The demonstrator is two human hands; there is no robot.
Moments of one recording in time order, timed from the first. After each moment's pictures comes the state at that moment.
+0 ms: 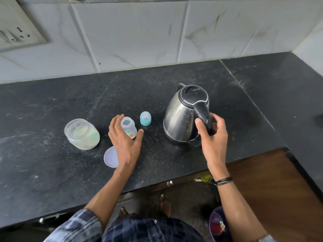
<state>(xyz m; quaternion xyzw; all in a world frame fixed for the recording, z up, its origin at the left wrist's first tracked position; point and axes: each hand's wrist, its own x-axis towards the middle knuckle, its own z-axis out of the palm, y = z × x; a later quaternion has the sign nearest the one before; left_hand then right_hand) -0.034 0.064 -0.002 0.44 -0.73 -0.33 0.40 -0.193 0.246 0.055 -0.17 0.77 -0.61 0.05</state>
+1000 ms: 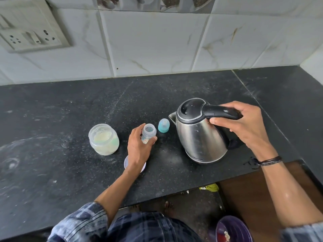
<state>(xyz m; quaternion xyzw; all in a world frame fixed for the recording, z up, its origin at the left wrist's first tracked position) -0.015 0.010 -0.017 0.43 -0.71 -0.49 0.28 -0.230 0.209 0.145 -0.40 0.76 -0.49 0.12</state>
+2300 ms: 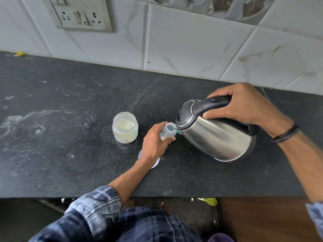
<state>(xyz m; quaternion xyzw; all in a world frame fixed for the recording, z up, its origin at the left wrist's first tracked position) -0.008 0.002 -0.024 0.39 -0.74 -0.46 0.28 -0.198 0.092 0.220 -0.60 0.76 -0.18 0.16</state>
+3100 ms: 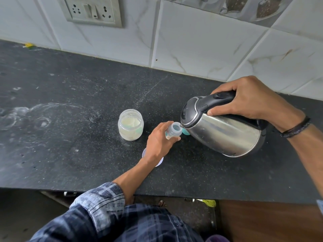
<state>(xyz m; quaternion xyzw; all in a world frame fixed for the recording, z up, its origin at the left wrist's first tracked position) -0.009 0.000 -0.029 0.40 -0.75 -0.45 0.28 -0.190 0.072 0.235 -0.61 0.77 -0.11 0.16</state>
